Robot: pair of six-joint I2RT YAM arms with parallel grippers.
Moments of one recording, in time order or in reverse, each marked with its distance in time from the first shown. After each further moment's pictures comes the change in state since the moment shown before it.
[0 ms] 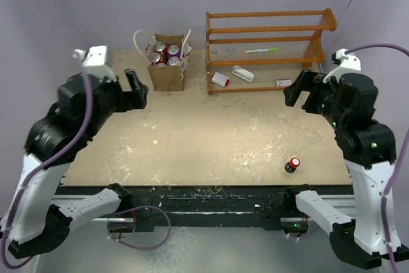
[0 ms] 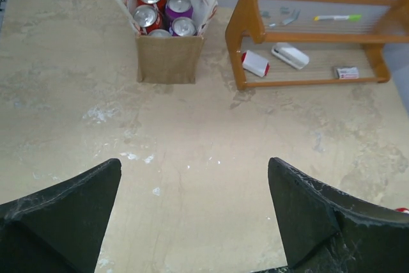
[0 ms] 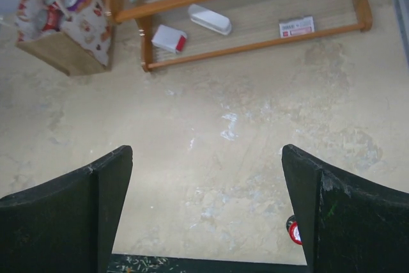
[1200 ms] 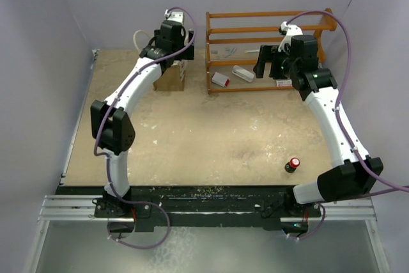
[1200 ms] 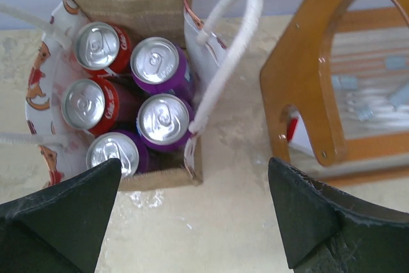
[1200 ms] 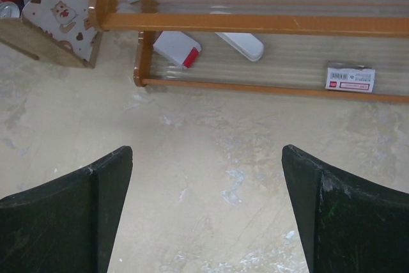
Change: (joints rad) left arm 0.202 1.011 0.275 0.542 0.133 0.171; right arm 0.000 0.476 -0.072 0.418 -0.135 -0.151
